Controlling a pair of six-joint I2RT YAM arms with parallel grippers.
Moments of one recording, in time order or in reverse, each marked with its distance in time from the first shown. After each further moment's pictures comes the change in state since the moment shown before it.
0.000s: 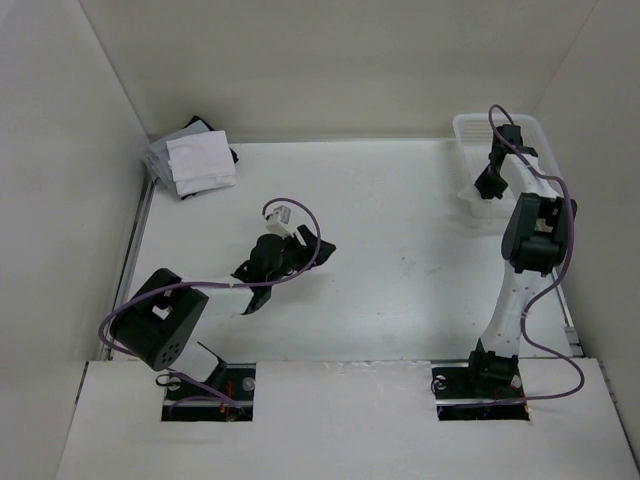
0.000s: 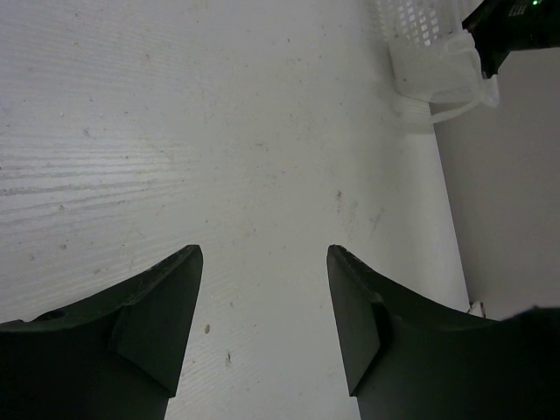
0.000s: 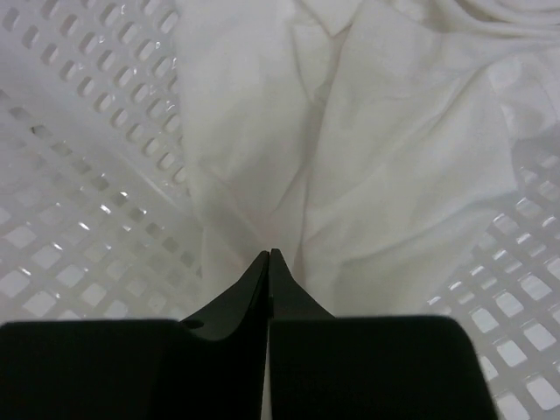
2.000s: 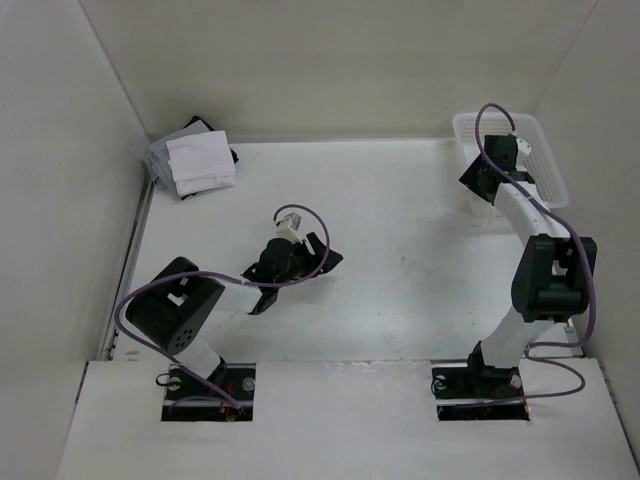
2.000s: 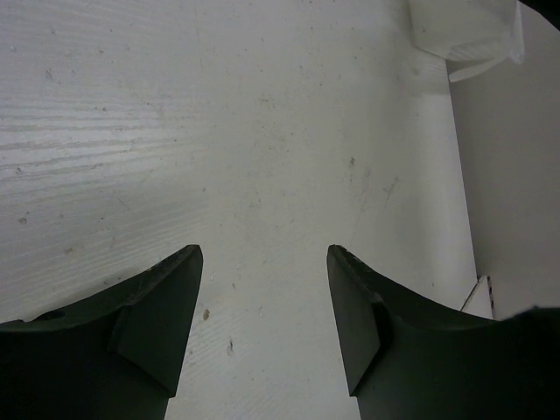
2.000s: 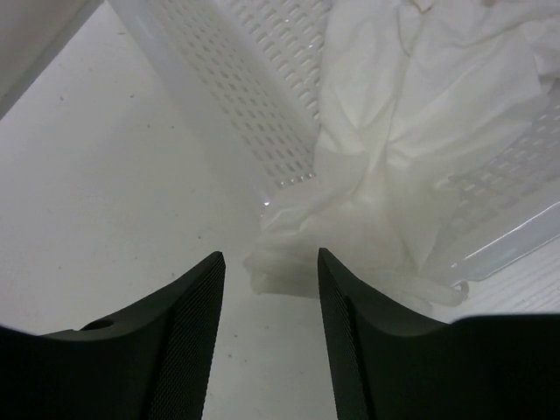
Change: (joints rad) left arm -0.041 0.108 0.006 0.043 0.025 -0.019; right arm 0.130 -0.498 -0.515 0.397 -0.001 0.061
